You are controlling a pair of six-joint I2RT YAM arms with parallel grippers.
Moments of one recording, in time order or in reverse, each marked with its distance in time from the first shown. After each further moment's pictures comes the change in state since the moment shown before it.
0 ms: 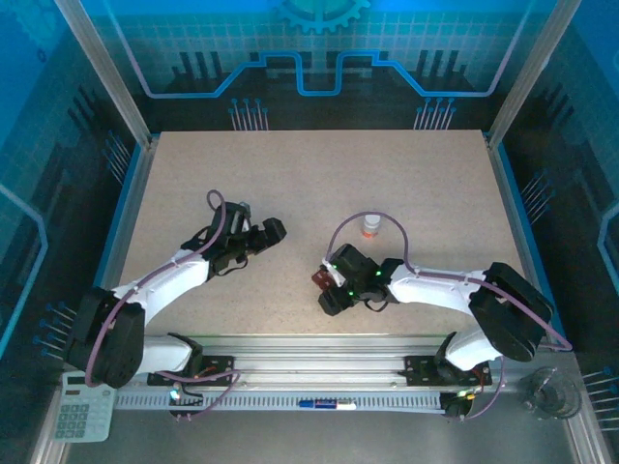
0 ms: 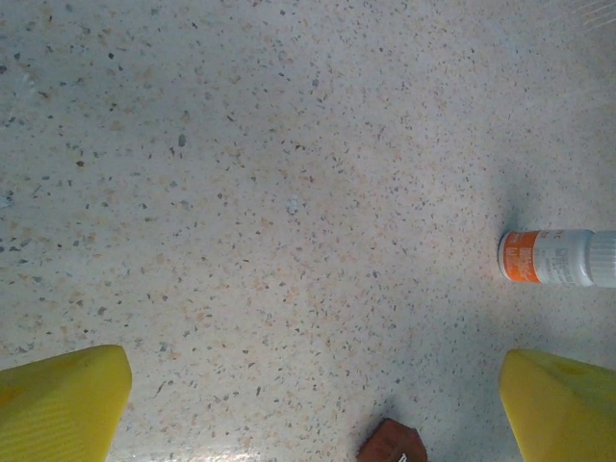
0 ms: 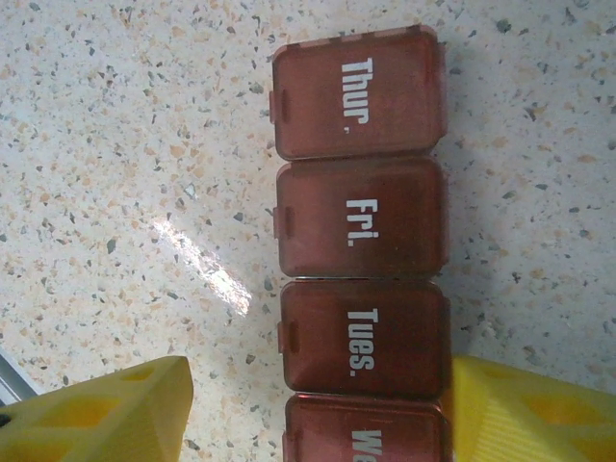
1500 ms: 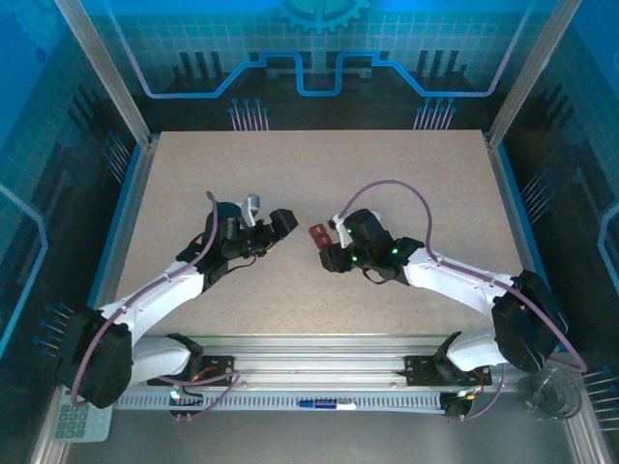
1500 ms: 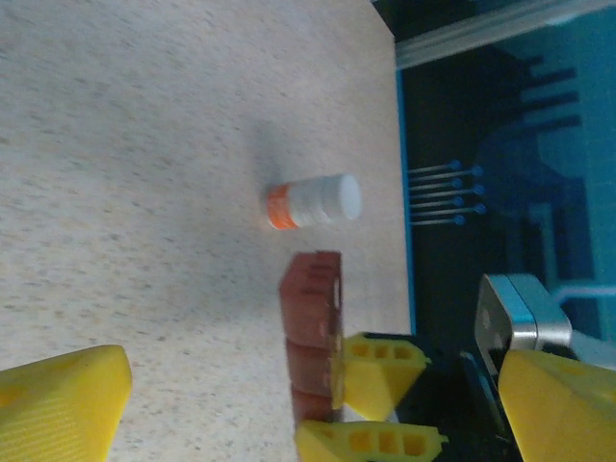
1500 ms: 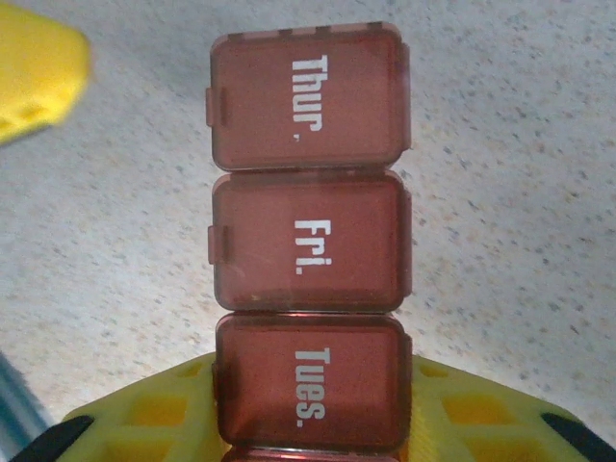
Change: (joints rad) left arm -0.072 -0.108 -0.048 0.290 0.251 -0.198; right arm -0.153 -0.085 0.129 0.097 -0.051 0.065
